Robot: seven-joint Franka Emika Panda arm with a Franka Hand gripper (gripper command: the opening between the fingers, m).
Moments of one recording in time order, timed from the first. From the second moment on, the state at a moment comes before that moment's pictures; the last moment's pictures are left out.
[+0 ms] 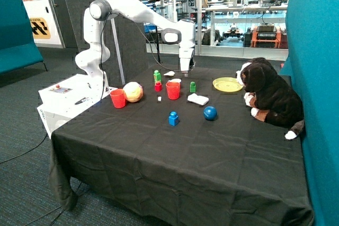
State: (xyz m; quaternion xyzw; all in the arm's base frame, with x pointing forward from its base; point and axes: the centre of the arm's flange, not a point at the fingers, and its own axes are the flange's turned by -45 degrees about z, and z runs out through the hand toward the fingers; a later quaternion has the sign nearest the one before) arm 0.613 0.093 0.370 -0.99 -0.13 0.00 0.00
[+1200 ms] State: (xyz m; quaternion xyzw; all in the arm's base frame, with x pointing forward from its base) arm 0.628 0.093 0.341 -0.99 -0.13 0.00 0.00
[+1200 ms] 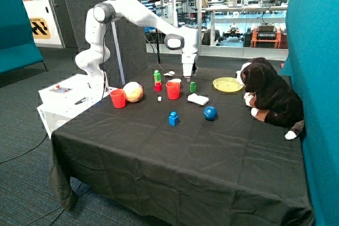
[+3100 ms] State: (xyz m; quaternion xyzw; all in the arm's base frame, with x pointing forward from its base) arm 0.637 0.097 0.326 -0.99 -0.13 0.00 0.00
